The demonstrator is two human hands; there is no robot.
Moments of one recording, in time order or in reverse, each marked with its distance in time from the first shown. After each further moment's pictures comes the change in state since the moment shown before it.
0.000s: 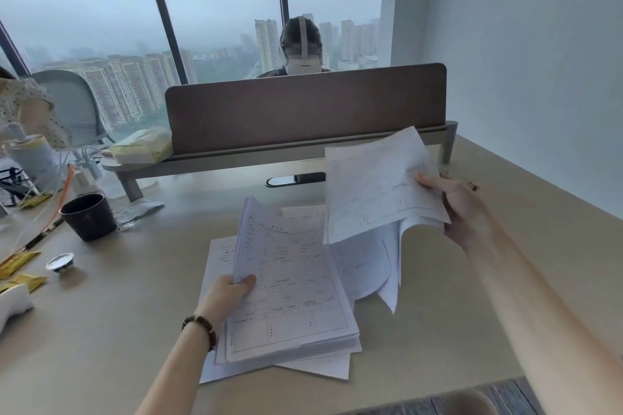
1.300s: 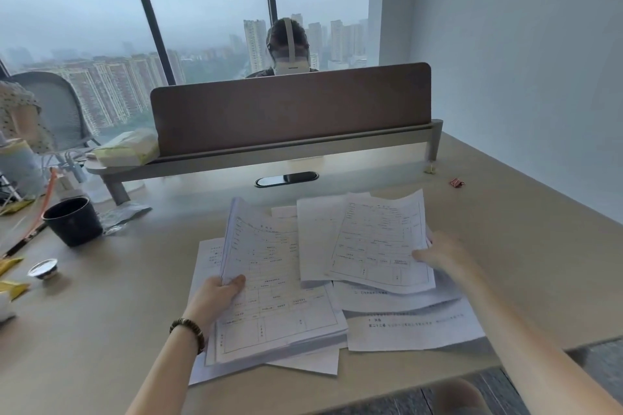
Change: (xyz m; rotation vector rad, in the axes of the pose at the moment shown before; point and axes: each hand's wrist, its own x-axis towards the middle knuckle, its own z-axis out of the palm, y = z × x) left_hand -0.004 0.001 0.001 -0.016 0.011 -0.003; right_hand -0.011 0.064 -0.044 -1.205 0.224 0.254
